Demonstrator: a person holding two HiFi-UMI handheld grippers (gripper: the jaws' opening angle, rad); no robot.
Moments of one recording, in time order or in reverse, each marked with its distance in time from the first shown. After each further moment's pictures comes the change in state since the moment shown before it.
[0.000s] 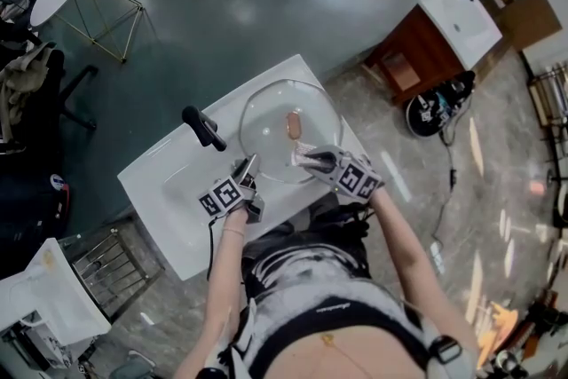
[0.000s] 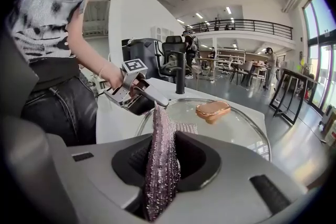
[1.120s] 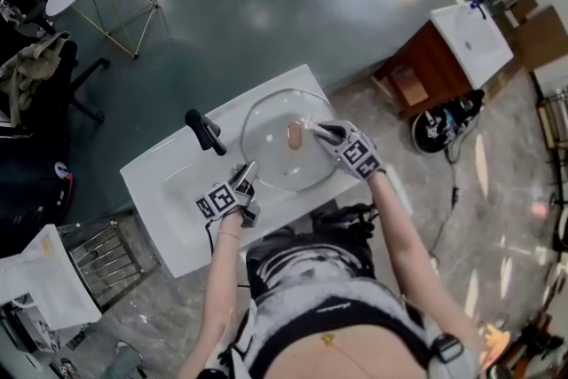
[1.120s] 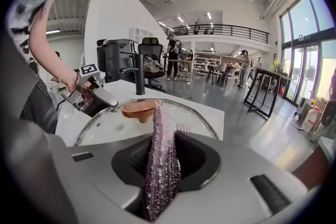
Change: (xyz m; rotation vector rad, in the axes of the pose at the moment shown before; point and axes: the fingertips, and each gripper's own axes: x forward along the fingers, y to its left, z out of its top) left arm 0.000 0.002 0.001 -0.037 -0.032 -0.037; right arm -0.003 -0.125 -0.007 0.106 -0.005 -0.223
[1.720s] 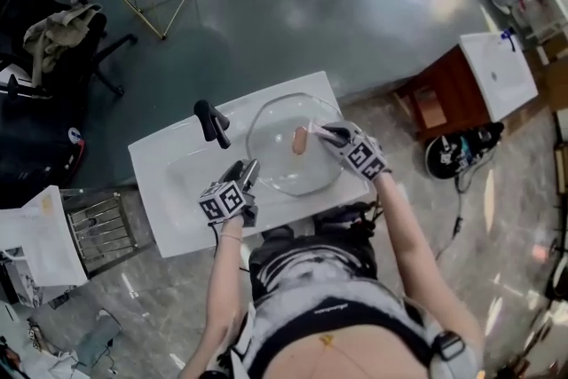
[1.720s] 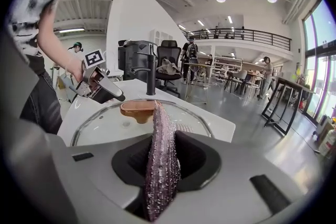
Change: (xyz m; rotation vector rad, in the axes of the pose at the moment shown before) left arm -0.021 -0.002 0.010 0.236 -0.103 0.318; right arm 0.014 -0.010 0.010 -0.162 -0.050 0.173
